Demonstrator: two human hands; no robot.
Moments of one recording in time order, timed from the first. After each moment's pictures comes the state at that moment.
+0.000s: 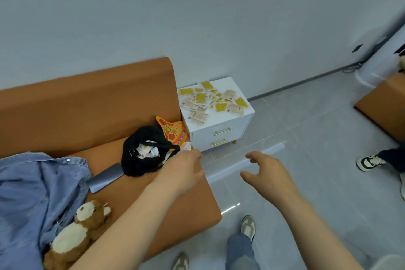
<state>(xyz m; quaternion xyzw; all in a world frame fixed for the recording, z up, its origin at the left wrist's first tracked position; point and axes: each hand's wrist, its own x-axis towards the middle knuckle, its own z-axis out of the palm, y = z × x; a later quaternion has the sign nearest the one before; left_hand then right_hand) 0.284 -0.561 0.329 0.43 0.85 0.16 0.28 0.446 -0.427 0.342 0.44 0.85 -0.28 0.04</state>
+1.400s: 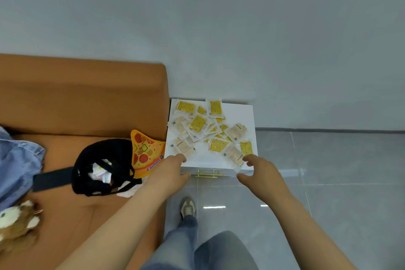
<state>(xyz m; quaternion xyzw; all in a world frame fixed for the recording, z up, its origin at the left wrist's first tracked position) 0.128 -0.244 0.228 0.15 0.91 0.20 0.34 0.226 -0.036 0.265 0.29 0.89 -0.28 0.19</state>
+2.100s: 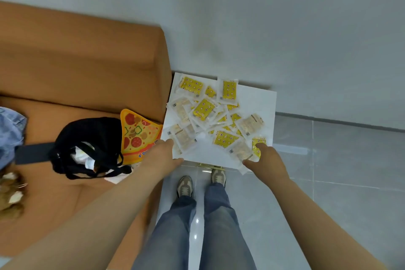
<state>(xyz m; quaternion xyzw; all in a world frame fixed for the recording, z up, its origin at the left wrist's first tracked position) 0.040 -0.208 0.097 0.06 0.89 0.10 0.43 0.126 0.046 0.120 0.33 0.86 -0.26 0.30</state>
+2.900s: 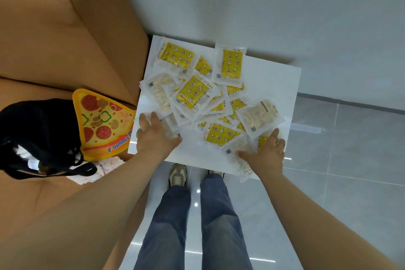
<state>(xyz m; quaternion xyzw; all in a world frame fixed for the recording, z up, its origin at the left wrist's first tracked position) 0.015 -0.142 -0.068 -0.12 0.91 0.12 0.38 0.110 0.101 -0.076 0.45 0.80 -0.26 0.30</state>
